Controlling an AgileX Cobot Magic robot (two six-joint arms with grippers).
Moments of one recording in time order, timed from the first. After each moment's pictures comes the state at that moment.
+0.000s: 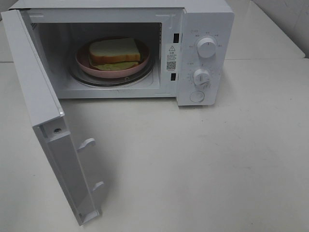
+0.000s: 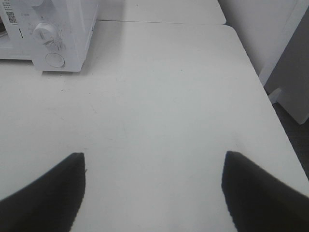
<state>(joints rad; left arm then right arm) 0.06 0.00 -0.52 -0.03 1.08 0.03 0.00 0.00 -0.50 -0.08 1.00 0.00</state>
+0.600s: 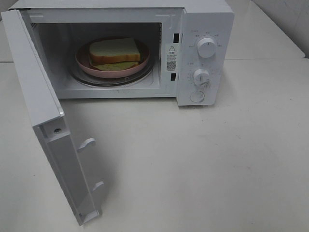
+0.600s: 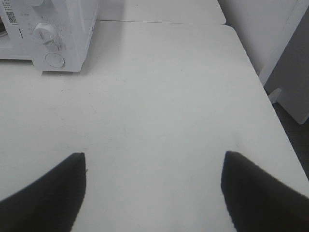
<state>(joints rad) 0.06 0.00 -0.52 -0.03 1.08 0.03 0.00 0.00 -0.50 -0.08 1.00 0.00</state>
